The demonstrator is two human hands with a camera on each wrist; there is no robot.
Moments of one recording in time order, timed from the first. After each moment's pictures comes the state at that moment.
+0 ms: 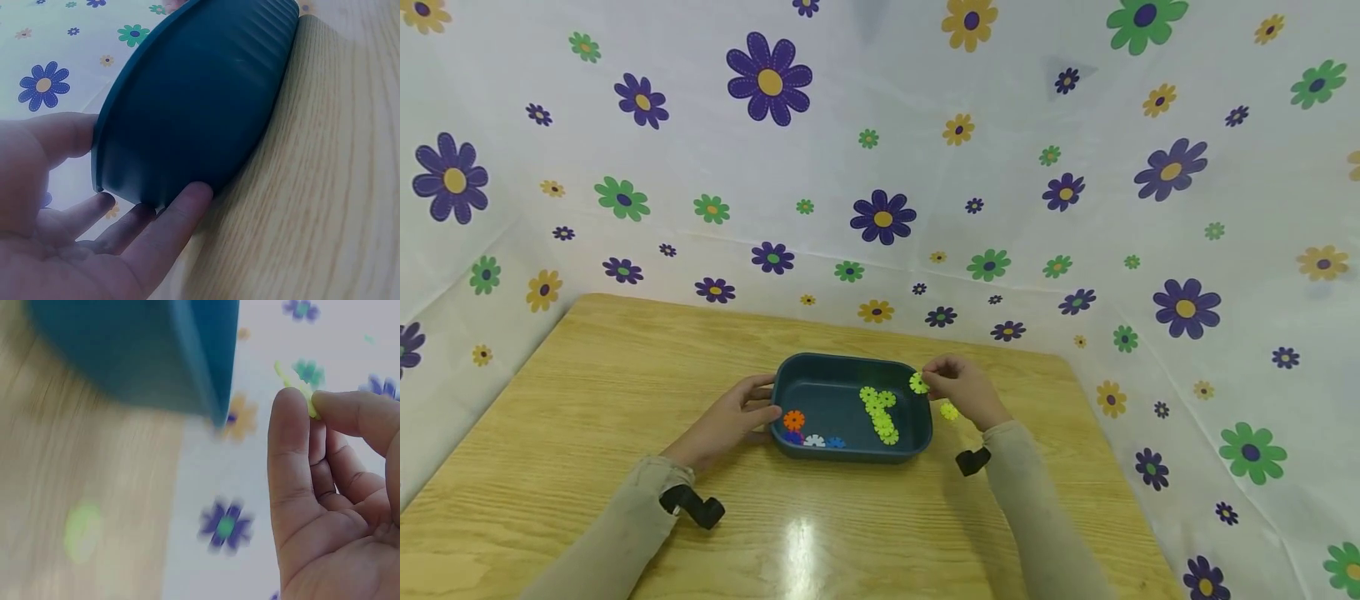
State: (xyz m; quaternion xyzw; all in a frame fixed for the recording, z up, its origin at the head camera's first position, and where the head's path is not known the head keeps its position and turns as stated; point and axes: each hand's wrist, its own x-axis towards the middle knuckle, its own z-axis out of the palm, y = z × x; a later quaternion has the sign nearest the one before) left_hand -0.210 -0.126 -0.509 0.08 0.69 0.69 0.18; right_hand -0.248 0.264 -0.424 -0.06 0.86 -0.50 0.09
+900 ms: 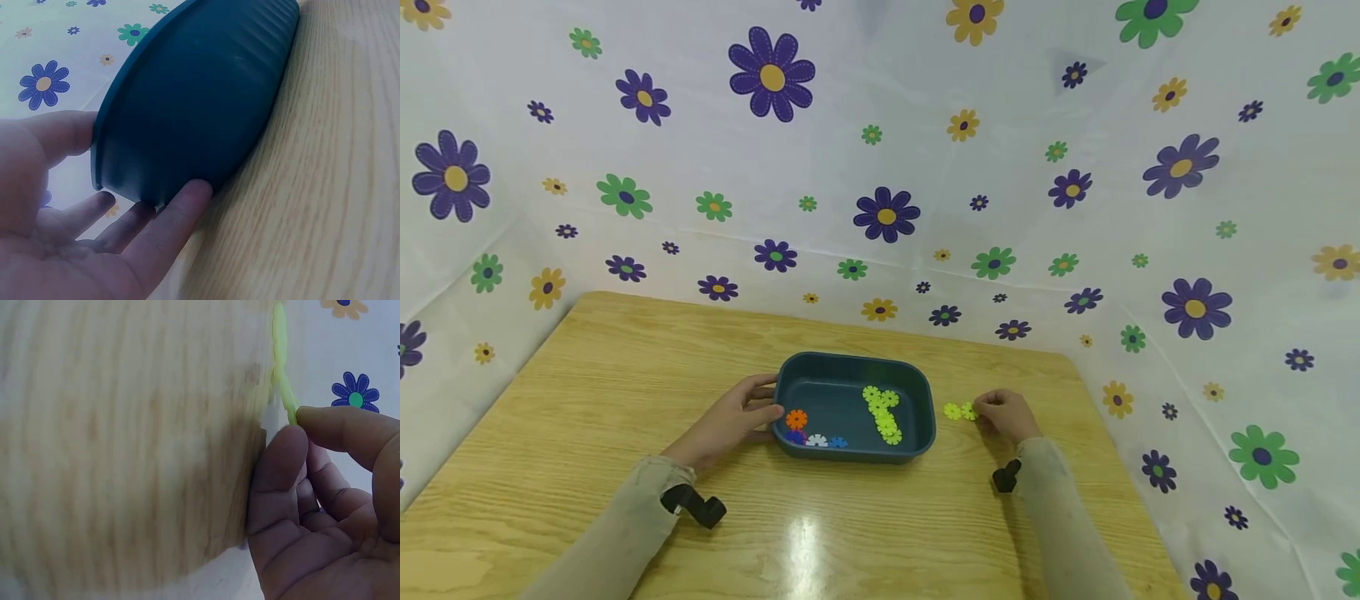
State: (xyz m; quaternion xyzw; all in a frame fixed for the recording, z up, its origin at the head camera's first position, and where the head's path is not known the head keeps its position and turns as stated) left_hand -0.211 -0.126 -0.510 0.08 0.69 0.69 0.18; right_hand -0.259 0.355 -0.492 0.10 0.88 -0.45 0.08
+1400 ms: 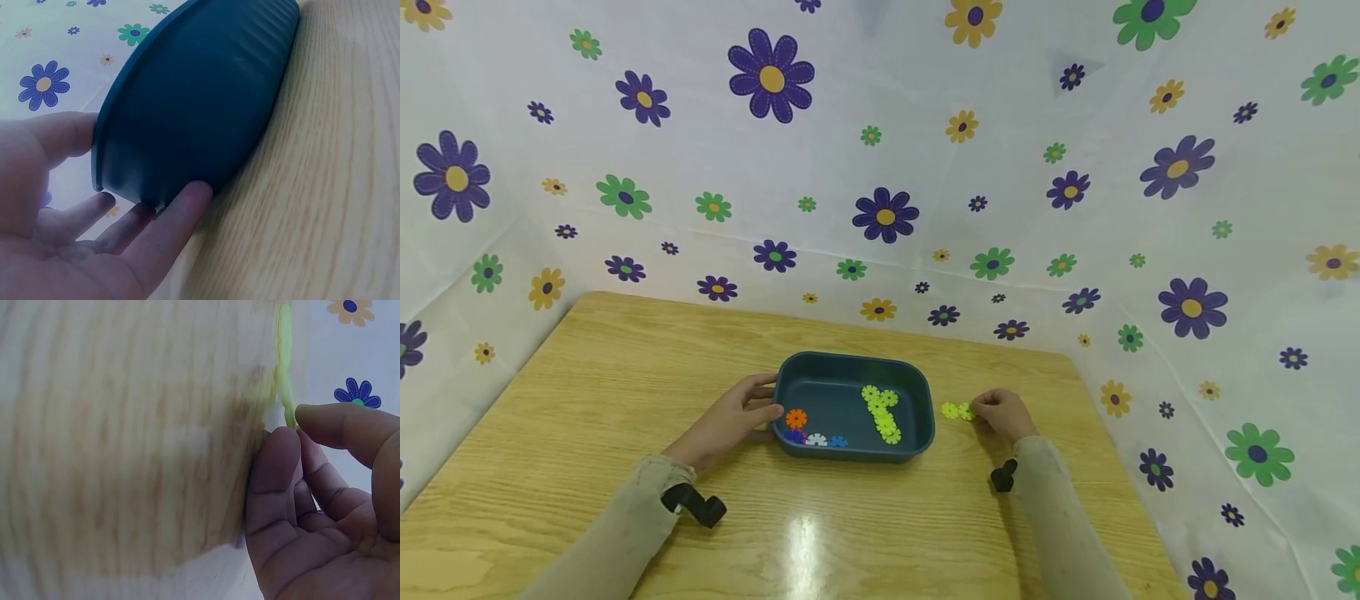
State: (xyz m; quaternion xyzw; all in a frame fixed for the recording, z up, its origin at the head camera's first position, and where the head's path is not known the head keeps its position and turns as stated) left_hand -0.210 -0.126 -0.510 0.08 0.69 0.69 0.18; right_hand -0.259 0.353 -0.492 0.09 0.89 -0.44 0.09
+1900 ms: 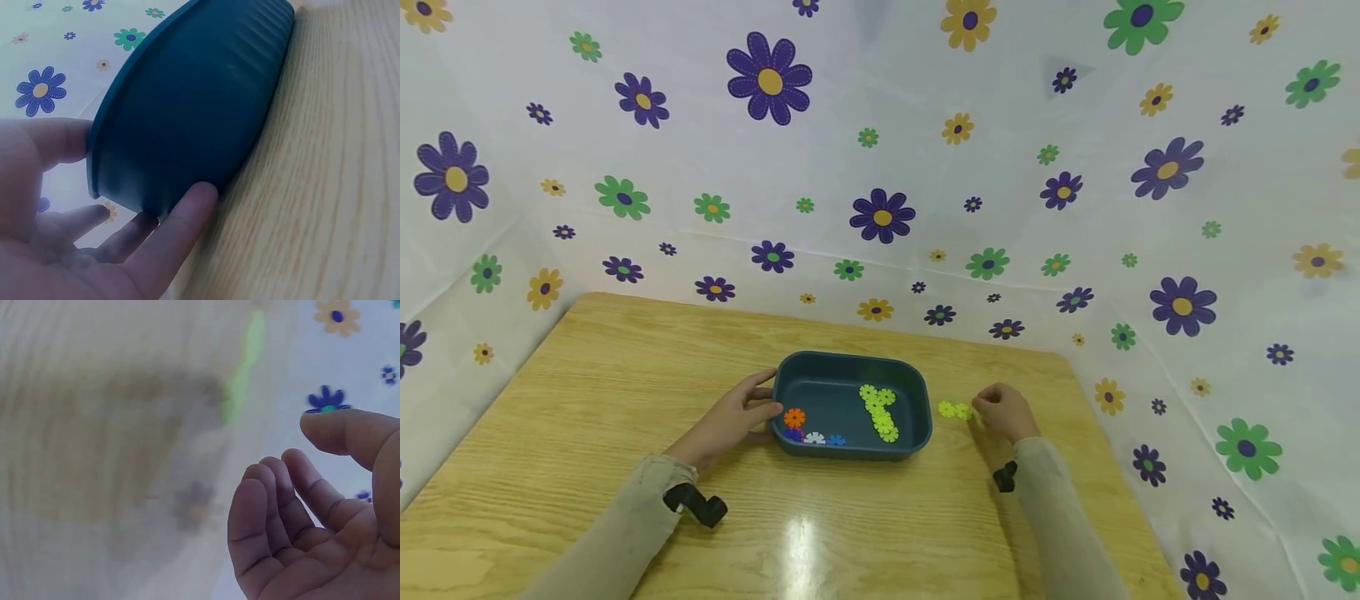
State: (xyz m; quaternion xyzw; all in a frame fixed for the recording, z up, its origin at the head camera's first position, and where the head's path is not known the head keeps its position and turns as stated) left_hand -0.209 -0.122 -0.508 0.08 0.69 0.69 0.19; right_hand -0.243 0.349 -0.472 0.07 0.93 -0.35 0.05
